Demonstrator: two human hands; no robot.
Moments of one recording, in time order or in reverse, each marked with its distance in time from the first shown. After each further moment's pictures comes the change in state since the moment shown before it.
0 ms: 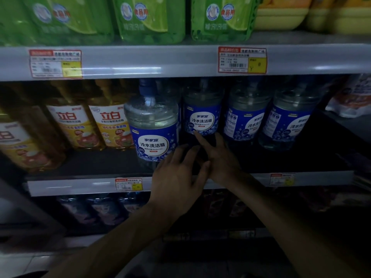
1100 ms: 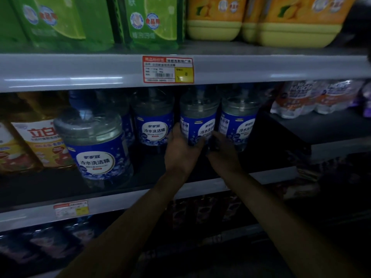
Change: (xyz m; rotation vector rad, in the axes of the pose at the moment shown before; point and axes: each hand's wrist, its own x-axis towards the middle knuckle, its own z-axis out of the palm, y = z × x) left_hand 0.119 0.079 0.101 -0.763 0.077 -0.219; right_hand -0.026 0.074 -0.064 0.699 0.405 0.309
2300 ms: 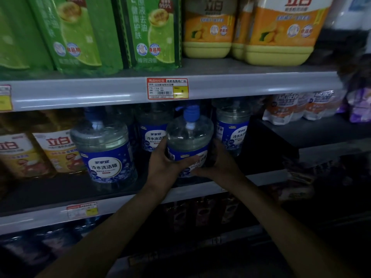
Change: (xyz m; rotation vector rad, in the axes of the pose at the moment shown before) left_hand -0.046 0.031 -0.063 -0.329 -0.096 -0.038; right_hand -0.029 -0.005 -0.023 0.119 -0.245 -0.135
